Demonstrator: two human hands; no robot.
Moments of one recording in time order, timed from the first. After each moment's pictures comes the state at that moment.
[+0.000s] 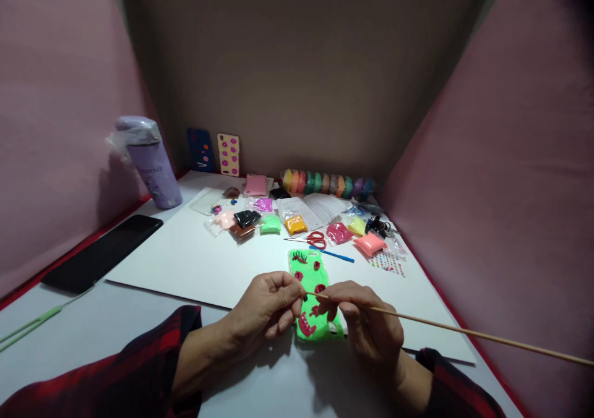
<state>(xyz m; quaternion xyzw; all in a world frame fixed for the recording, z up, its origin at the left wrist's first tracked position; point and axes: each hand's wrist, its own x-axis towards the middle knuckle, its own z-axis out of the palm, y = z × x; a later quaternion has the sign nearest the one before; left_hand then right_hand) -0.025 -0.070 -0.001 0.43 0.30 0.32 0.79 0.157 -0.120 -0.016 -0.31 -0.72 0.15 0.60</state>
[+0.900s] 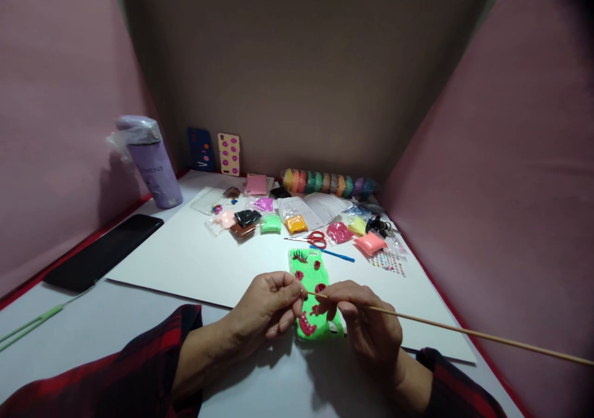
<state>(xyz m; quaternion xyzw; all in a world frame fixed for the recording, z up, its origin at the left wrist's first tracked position) -0.024 -0.072 0.002 0.43 0.30 0.32 0.79 0.156 -0.120 -0.014 -0.32 -0.72 0.16 0.60</state>
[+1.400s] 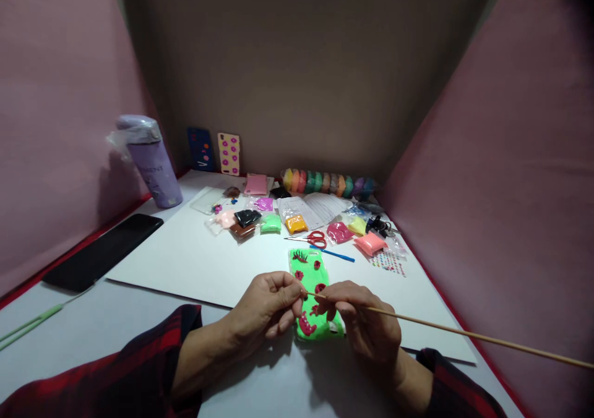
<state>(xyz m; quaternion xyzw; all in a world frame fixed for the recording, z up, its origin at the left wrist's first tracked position) -0.024 -0.072 0.001 0.43 0.31 0.32 0.78 0.158 -0.120 -0.016 -0.32 -0.72 0.16 0.59</state>
